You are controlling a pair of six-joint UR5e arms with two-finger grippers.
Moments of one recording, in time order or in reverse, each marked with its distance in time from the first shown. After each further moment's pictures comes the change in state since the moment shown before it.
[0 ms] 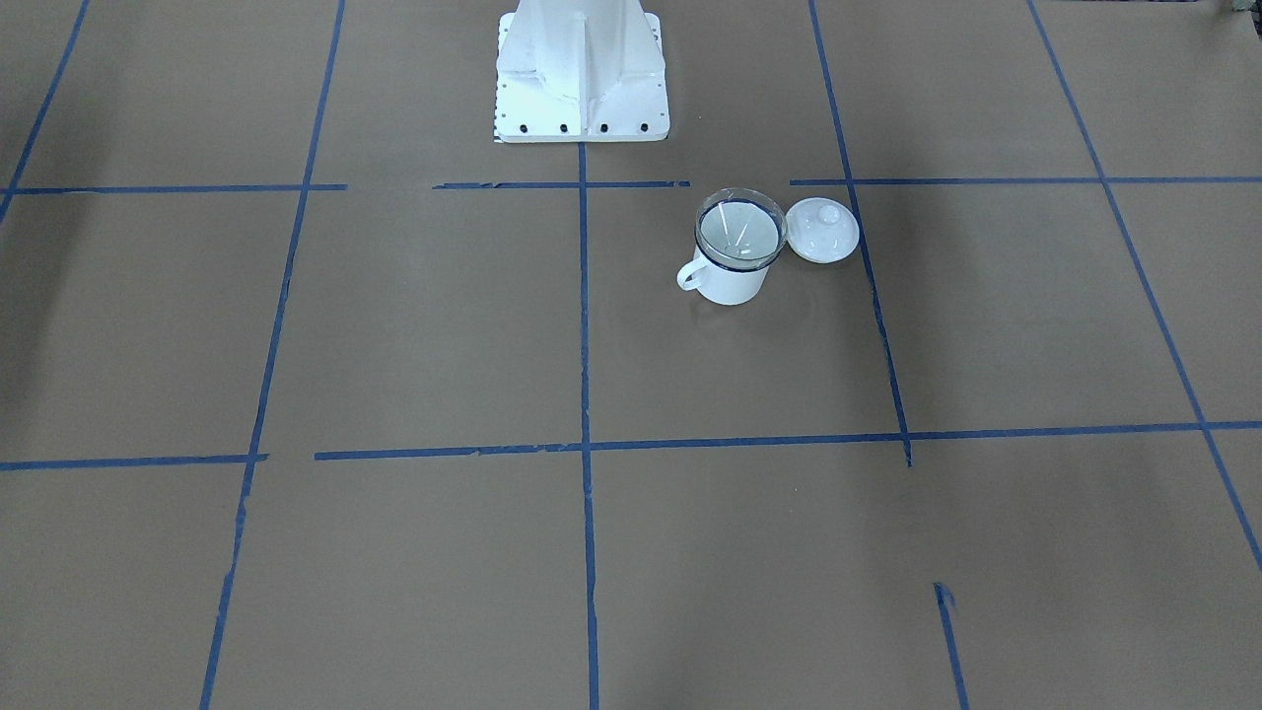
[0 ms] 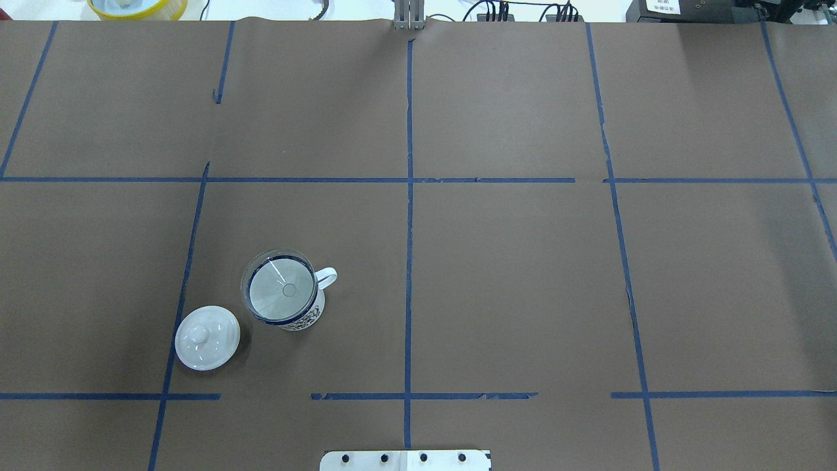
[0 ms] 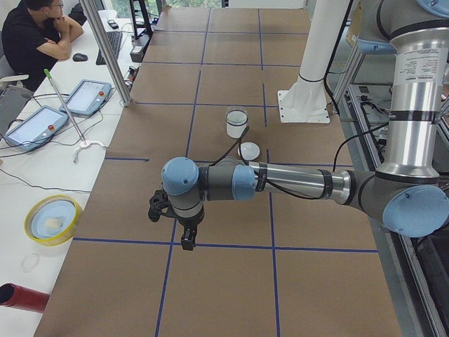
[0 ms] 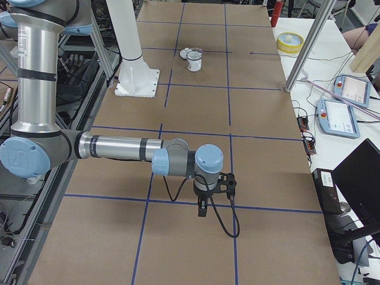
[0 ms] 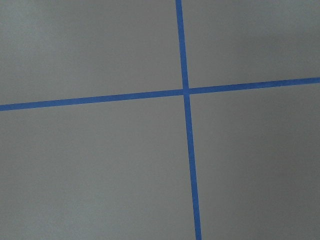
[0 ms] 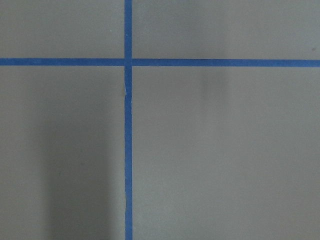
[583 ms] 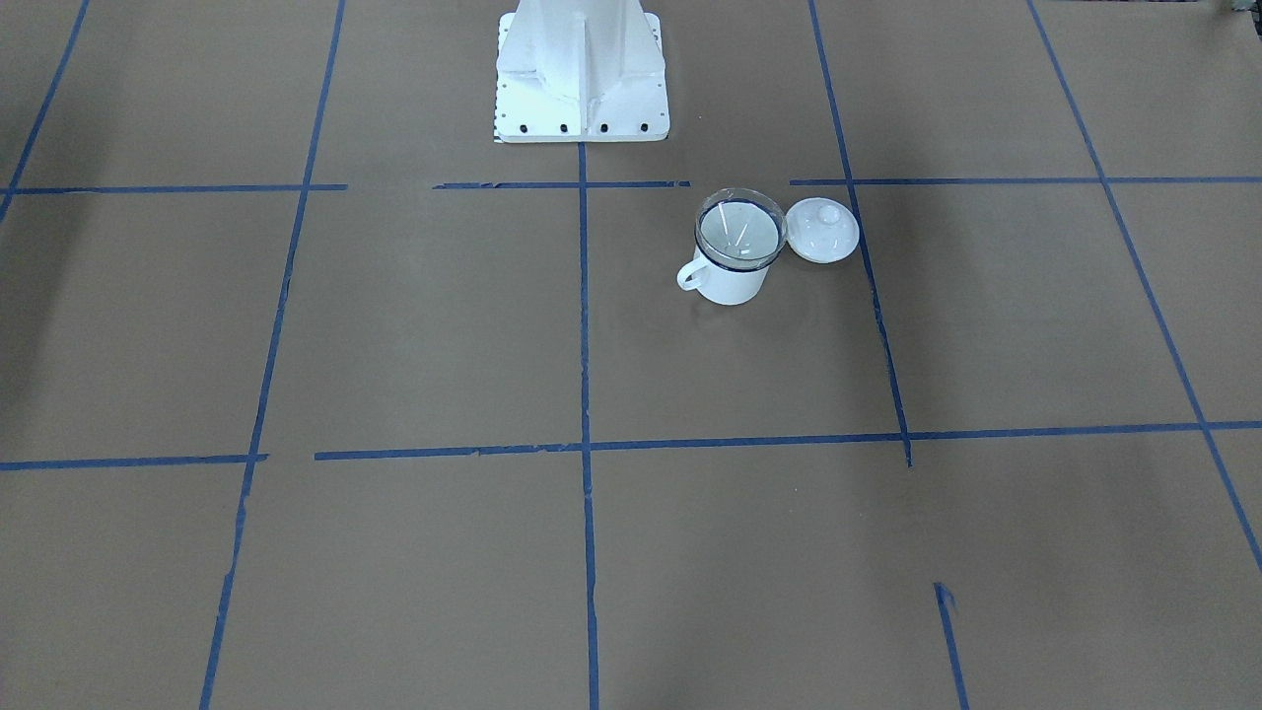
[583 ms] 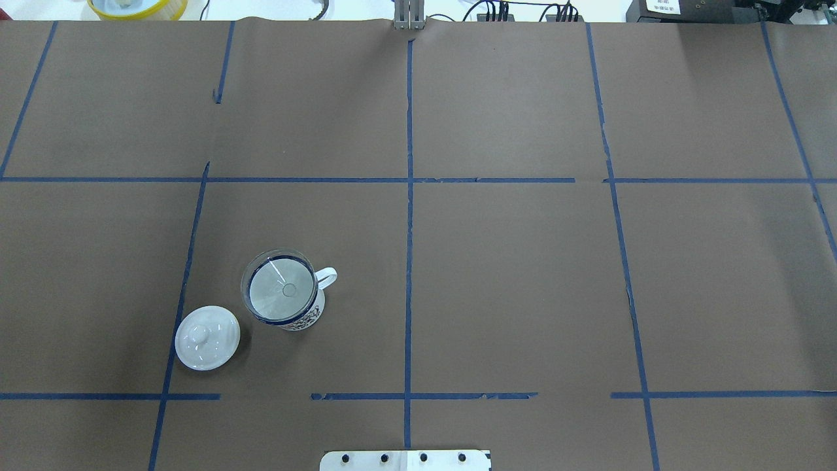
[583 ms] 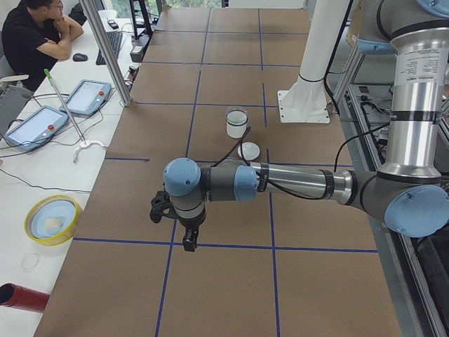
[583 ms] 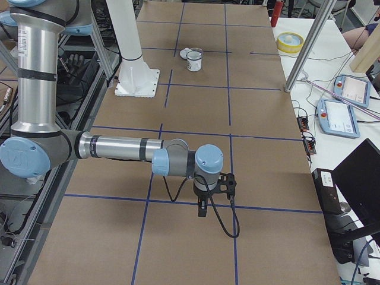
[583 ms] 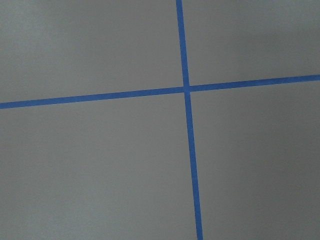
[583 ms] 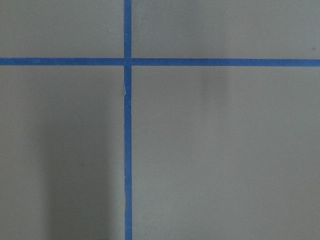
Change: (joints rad) left arm -0.001 0.011 -0.004 -0.004 0.007 -0.002; right arm 0.000 0.000 -0.001 0.000 0.000 0.000
